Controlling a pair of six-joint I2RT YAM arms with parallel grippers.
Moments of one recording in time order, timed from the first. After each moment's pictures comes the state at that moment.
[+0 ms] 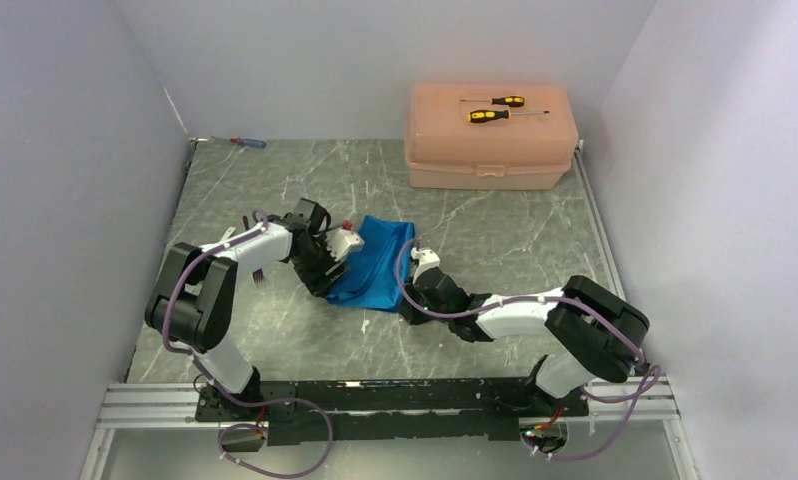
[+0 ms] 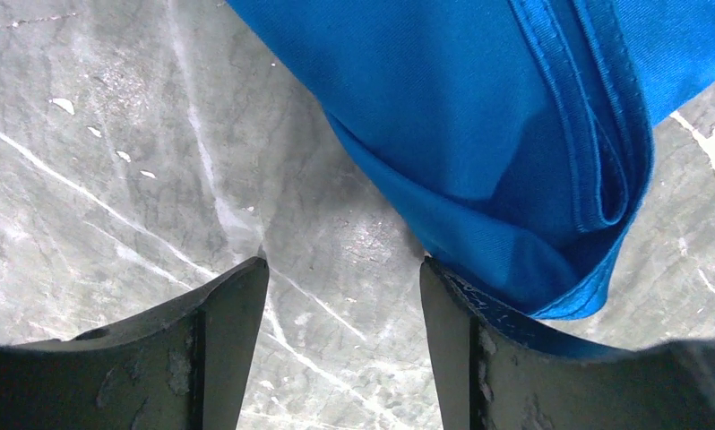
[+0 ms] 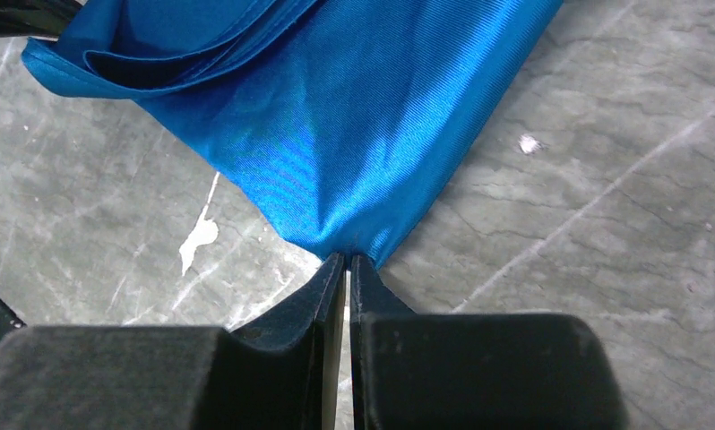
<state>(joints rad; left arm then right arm) -0.37 1.67 0.98 -0.61 0.25 0.57 0.94 1.50 0.50 0.33 0.10 0.61</state>
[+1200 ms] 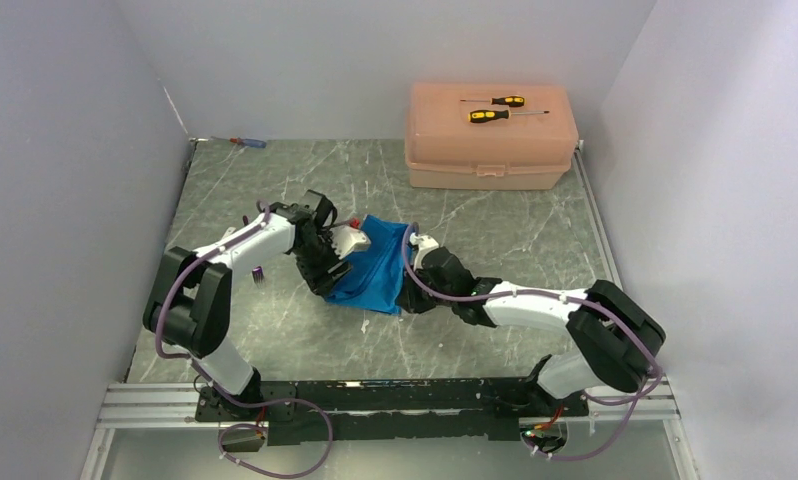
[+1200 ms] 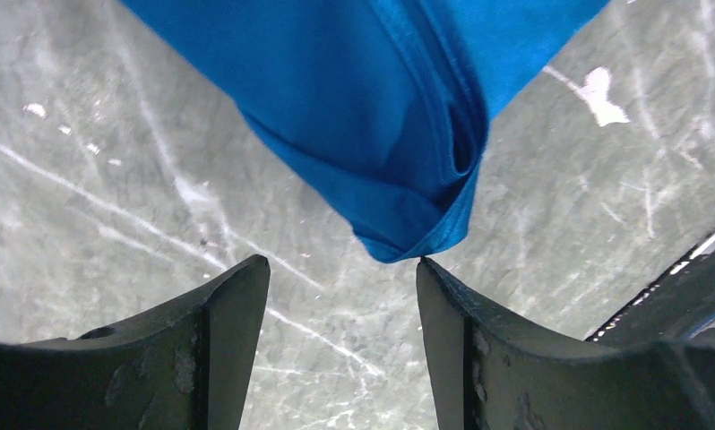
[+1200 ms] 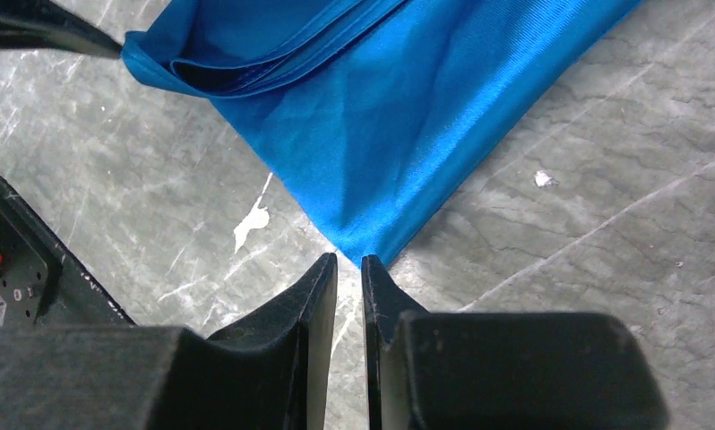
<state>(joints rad) -0.42 1.64 1.10 -0.83 0.25 0.60 0.86 1.42 0.61 0.15 -0.08 0.52</state>
